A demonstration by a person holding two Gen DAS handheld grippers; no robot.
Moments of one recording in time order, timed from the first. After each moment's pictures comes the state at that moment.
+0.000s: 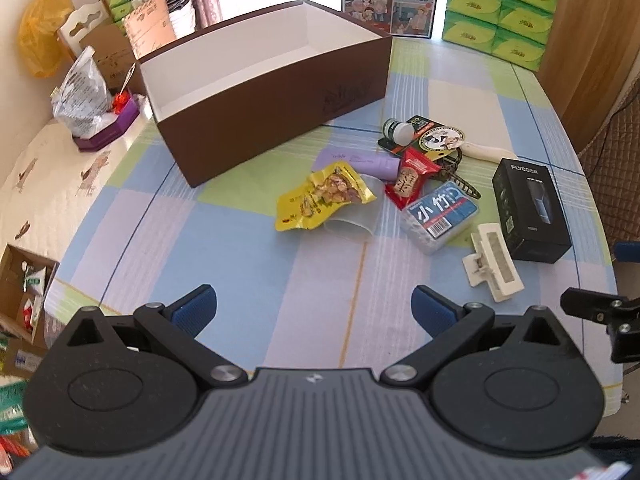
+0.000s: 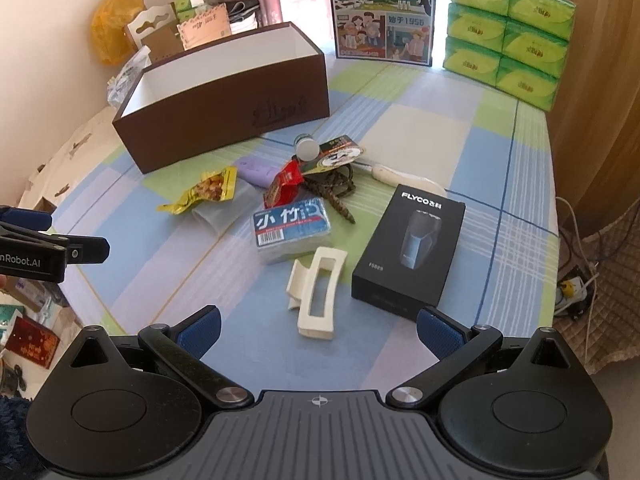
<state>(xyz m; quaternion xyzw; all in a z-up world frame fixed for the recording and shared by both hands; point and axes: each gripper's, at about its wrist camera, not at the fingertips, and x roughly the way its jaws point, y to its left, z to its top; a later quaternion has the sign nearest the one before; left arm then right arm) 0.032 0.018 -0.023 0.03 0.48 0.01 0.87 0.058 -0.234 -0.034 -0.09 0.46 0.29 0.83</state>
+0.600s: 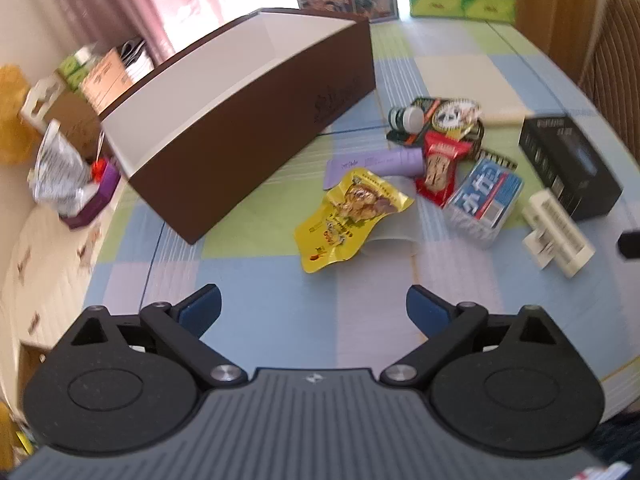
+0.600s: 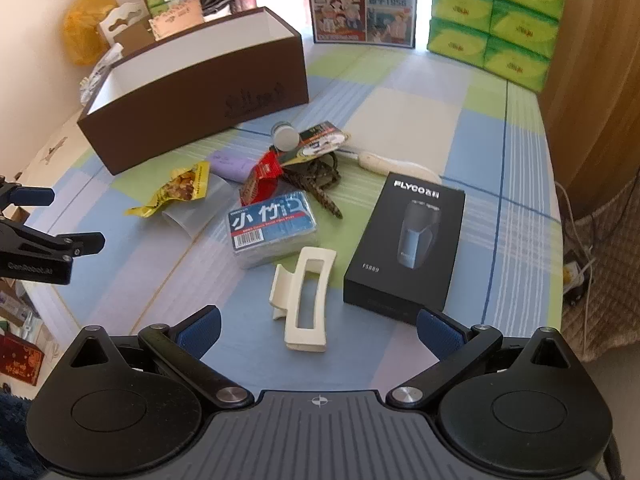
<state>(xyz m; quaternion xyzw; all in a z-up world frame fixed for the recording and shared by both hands) 0.078 0.039 -0.073 0.16 0.45 -0.04 0.87 0.076 -0.219 -0.062 -0.09 0.48 0.25 0.84</state>
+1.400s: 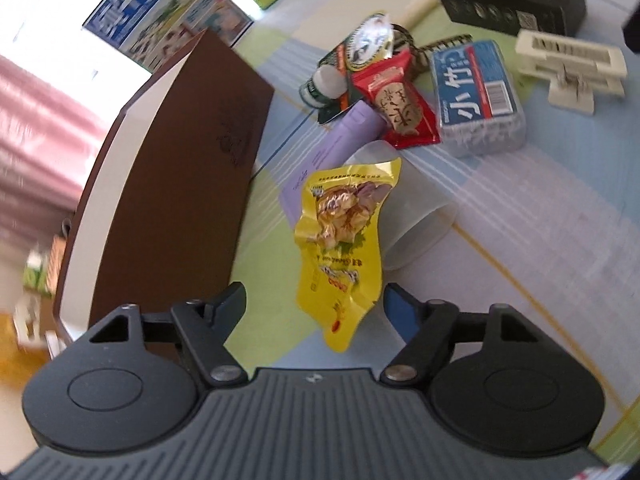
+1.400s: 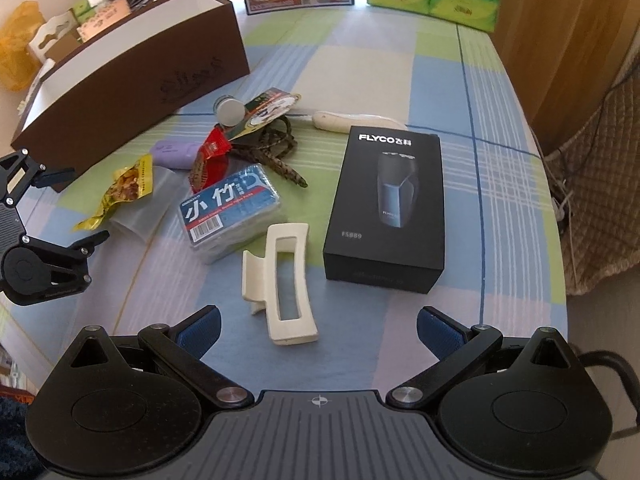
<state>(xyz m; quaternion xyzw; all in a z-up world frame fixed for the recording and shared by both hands) 0.125 0.016 -0.152 0.45 0.35 -0.19 0.80 0.090 -0.210 -0.091 -0.04 0.53 0.16 0.83</state>
